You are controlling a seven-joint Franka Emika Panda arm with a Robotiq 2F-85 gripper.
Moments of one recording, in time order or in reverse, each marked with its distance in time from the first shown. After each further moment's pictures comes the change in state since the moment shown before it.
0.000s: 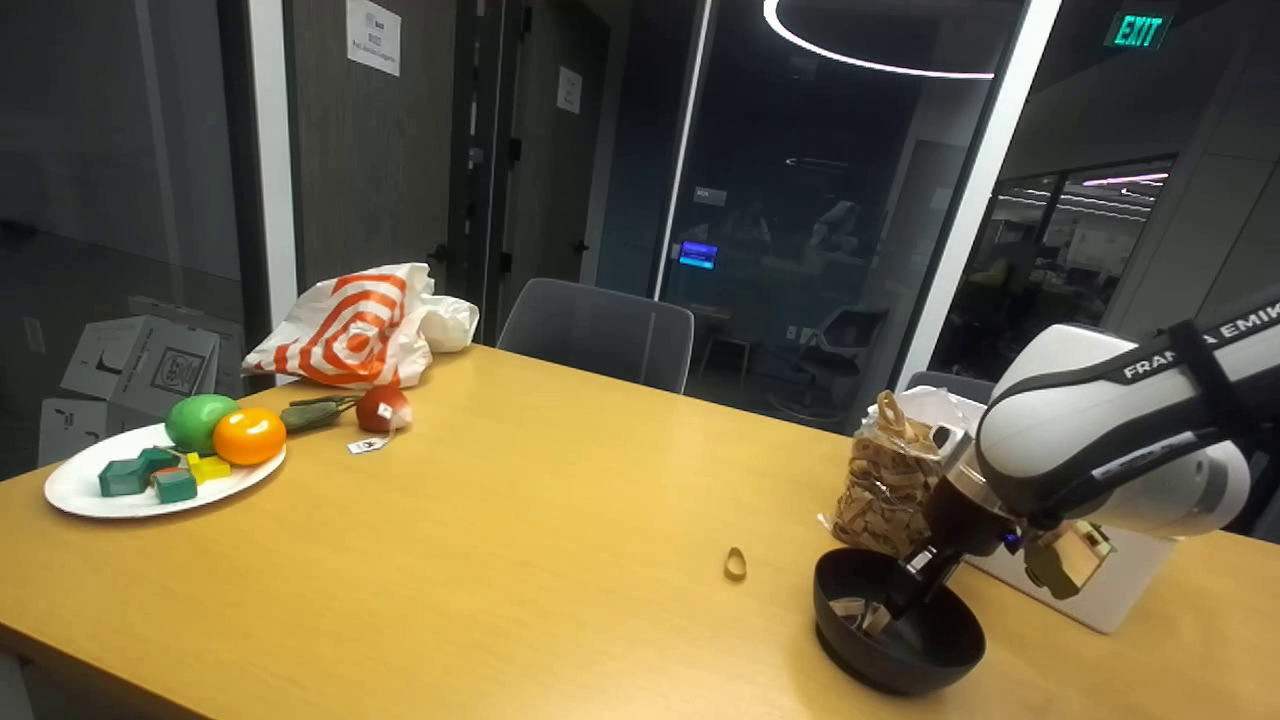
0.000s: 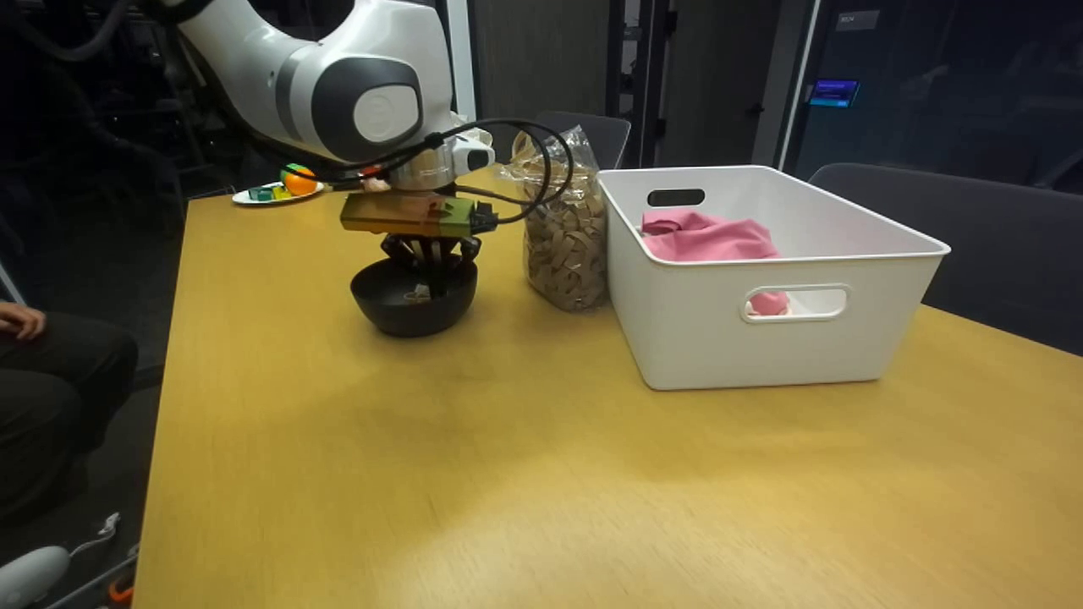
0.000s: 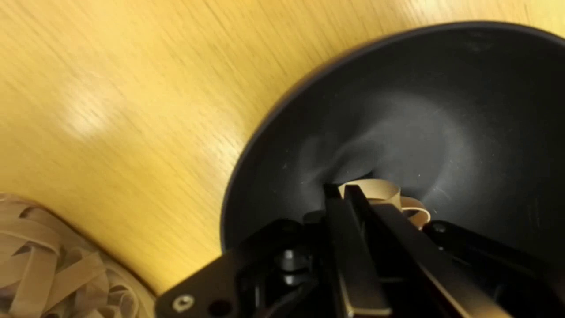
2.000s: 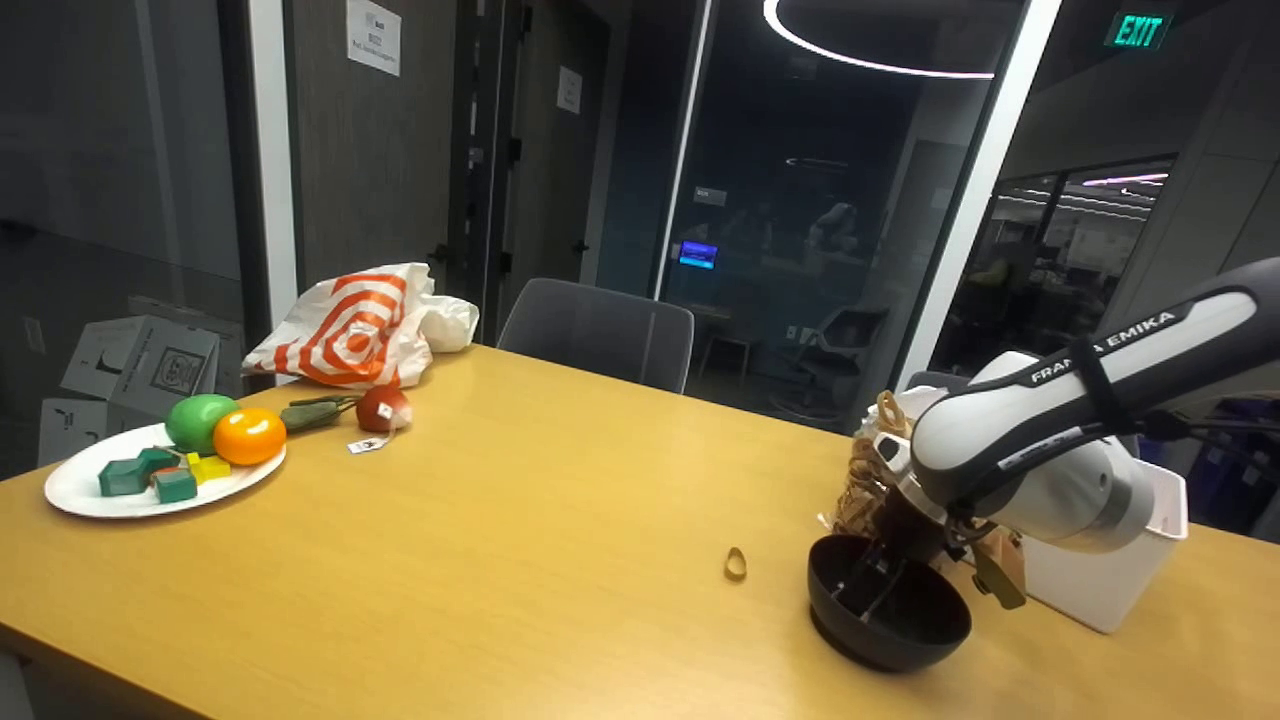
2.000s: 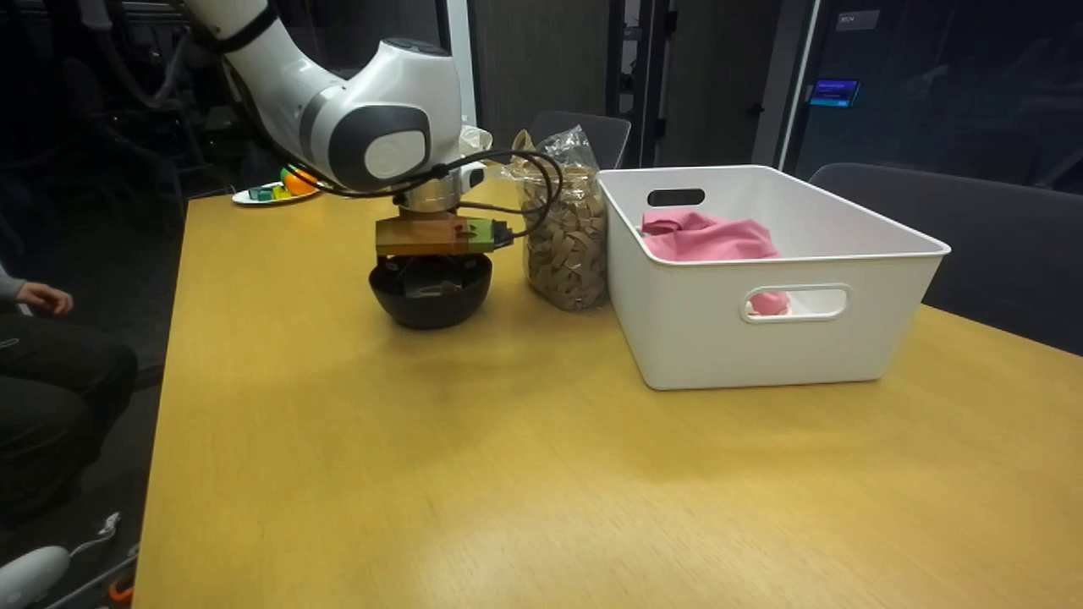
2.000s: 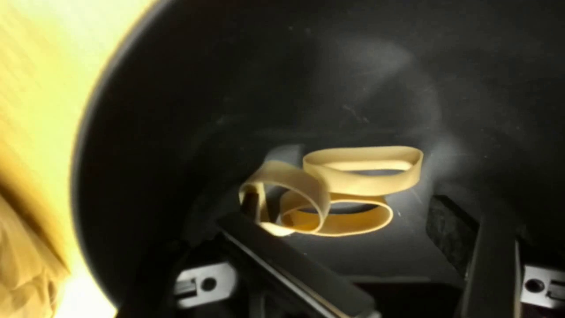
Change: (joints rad) arm -0.030 0.160 0.081 0.106 0.153 0.072 -0.373
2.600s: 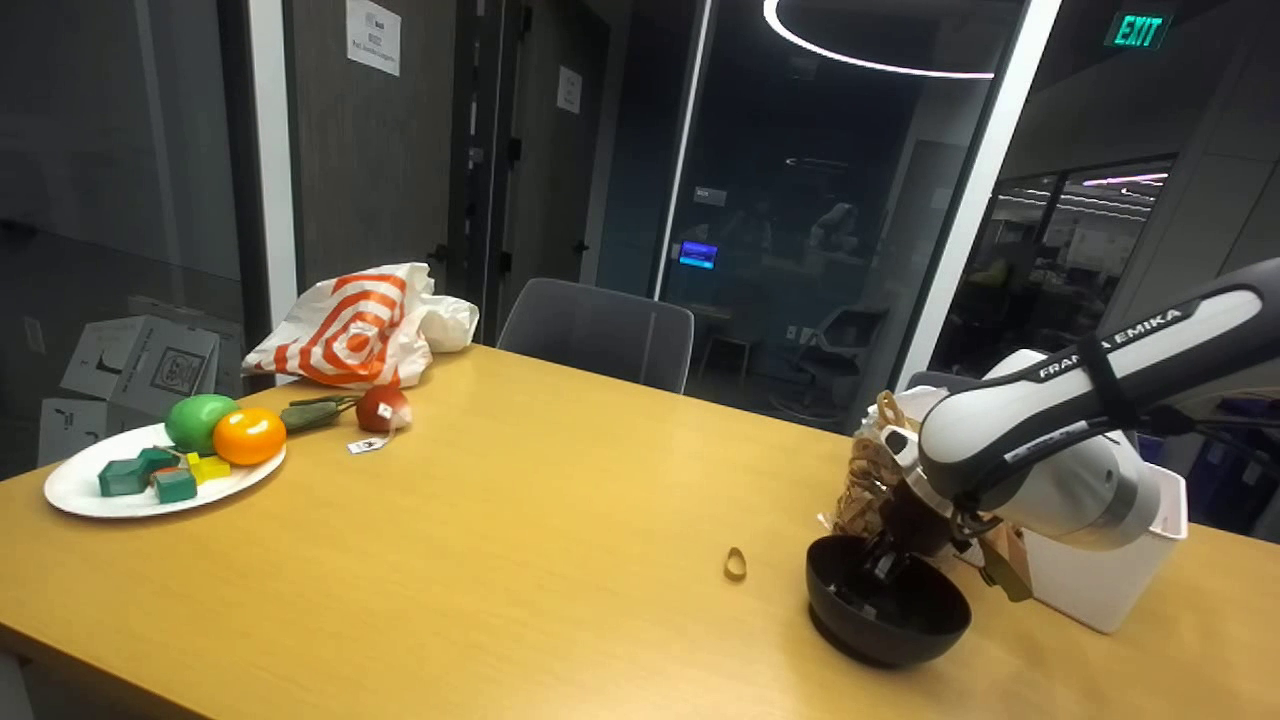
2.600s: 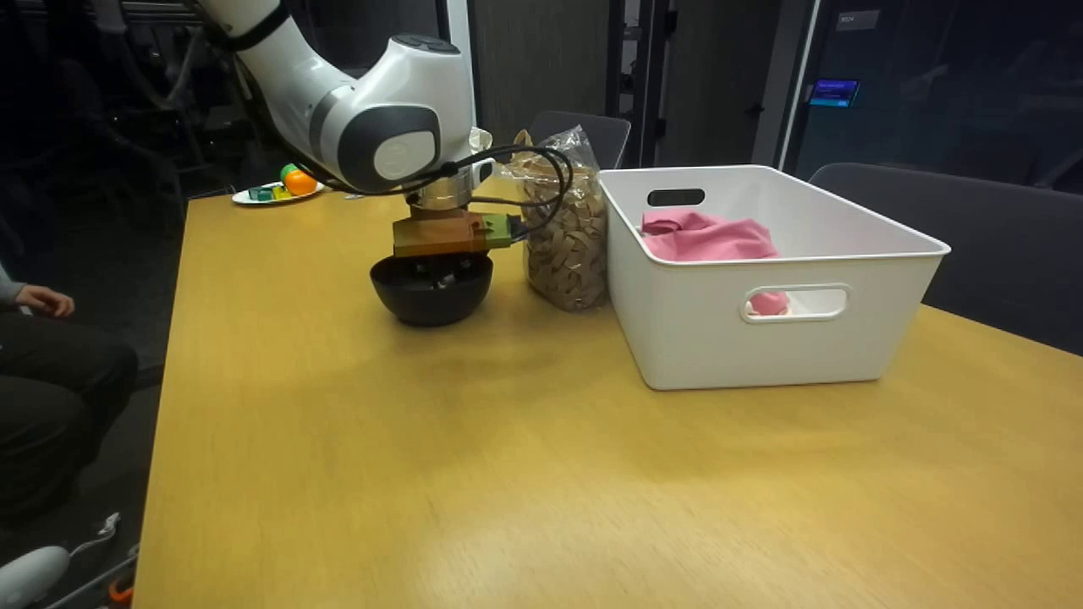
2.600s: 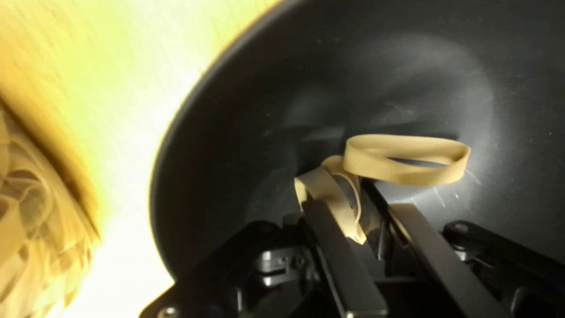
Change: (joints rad) arm -0.075 0.006 0.055 0.006 0.001 0.033 -0.092
